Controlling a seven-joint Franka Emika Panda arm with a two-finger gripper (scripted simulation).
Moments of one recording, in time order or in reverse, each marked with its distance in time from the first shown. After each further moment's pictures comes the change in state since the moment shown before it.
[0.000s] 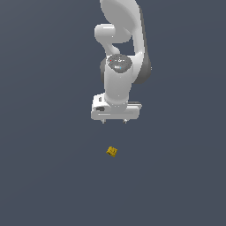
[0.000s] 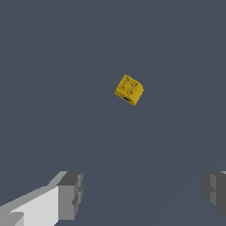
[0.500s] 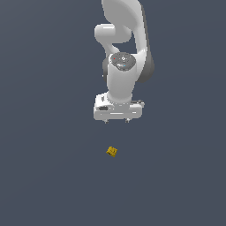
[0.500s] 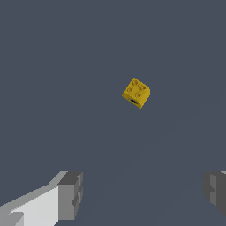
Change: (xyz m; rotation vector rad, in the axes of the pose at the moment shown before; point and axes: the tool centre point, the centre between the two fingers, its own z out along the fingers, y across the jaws) arm 0.002 -0.011 -0.006 0.006 0.006 -0.038
